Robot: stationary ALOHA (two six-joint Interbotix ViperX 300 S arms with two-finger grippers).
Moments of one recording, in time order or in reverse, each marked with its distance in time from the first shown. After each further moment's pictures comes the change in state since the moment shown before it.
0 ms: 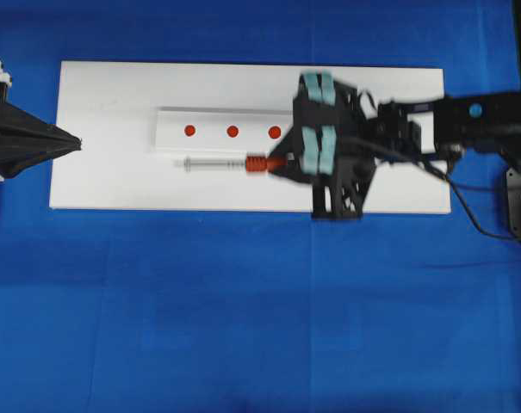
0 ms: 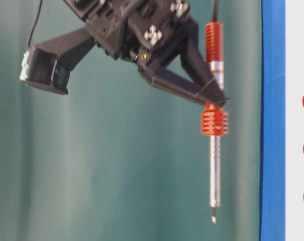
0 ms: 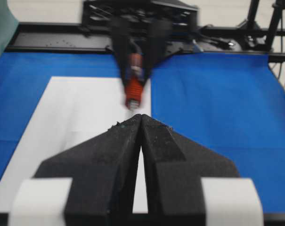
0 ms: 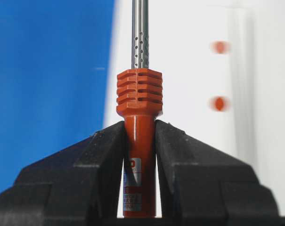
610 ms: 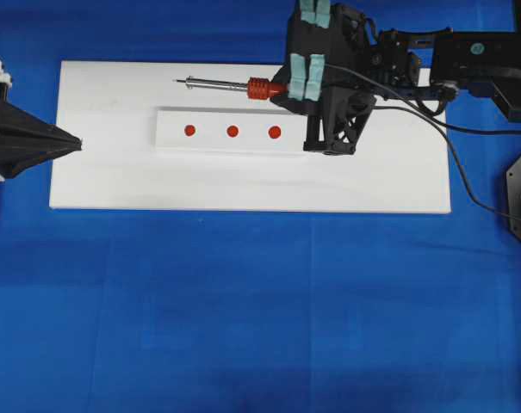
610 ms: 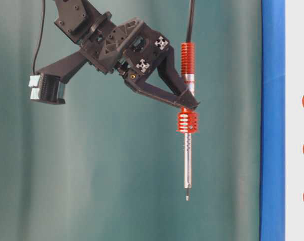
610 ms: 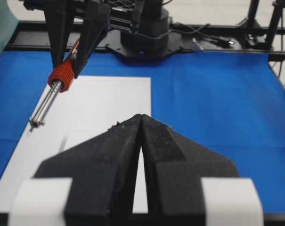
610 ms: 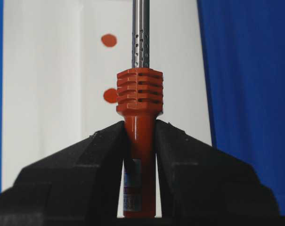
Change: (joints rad) left arm 0.000 0.002 0.002 0.000 0.000 0.002; right arm -0.130 0.014 -0.097 -0.120 0.129 -0.014
